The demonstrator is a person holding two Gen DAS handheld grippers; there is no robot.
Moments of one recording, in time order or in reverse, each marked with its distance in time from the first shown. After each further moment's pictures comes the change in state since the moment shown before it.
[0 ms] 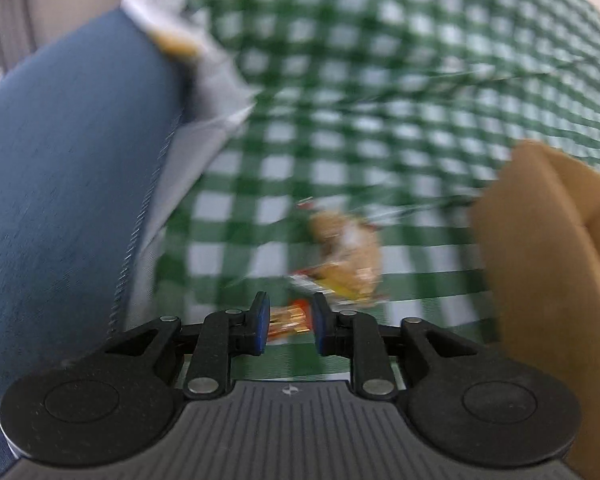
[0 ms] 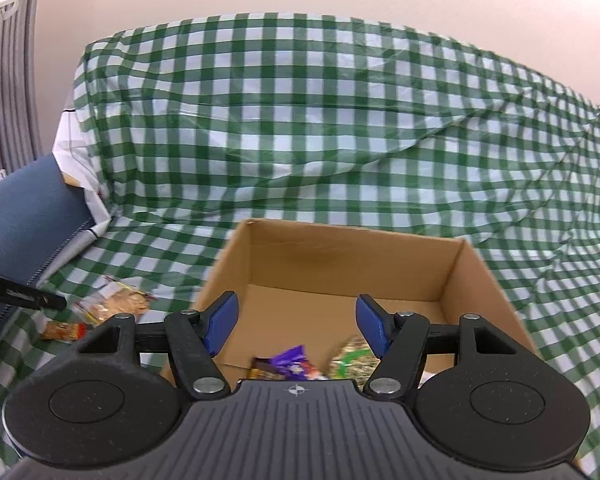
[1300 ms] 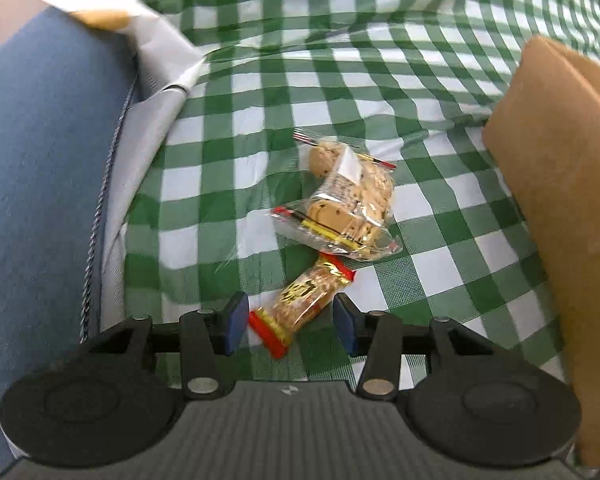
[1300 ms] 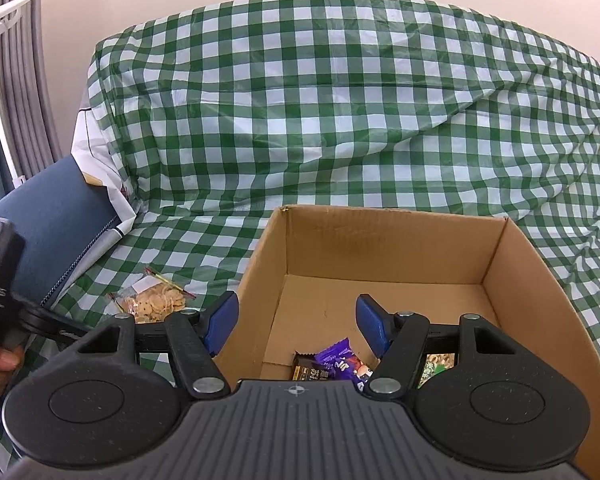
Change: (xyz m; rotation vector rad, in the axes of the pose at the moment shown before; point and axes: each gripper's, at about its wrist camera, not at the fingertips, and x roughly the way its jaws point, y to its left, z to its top) left arm 0.045 -0.025 -0.004 0.239 0.102 0.035; right arm 0.018 0.011 0.001 0.049 0.045 0.079
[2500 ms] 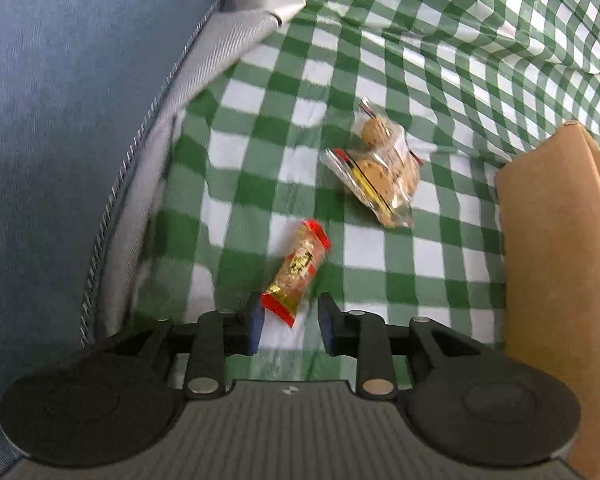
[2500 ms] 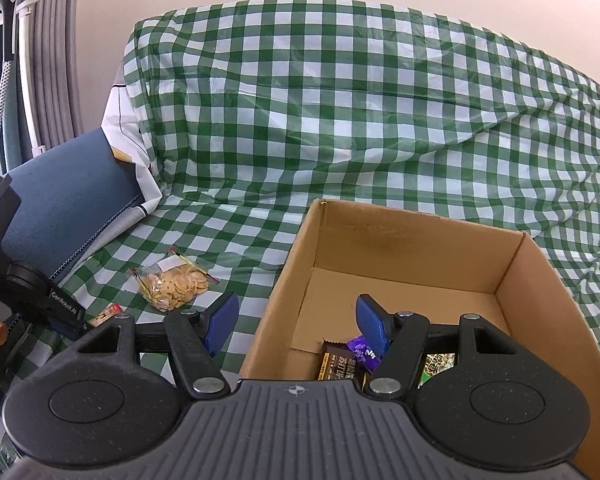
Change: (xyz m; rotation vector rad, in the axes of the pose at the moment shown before) left arm -0.024 0.047 -0.028 -0.384 0.111 -0.104; right arm -0.010 0.026 -0.014 -0.105 -0.014 0.021
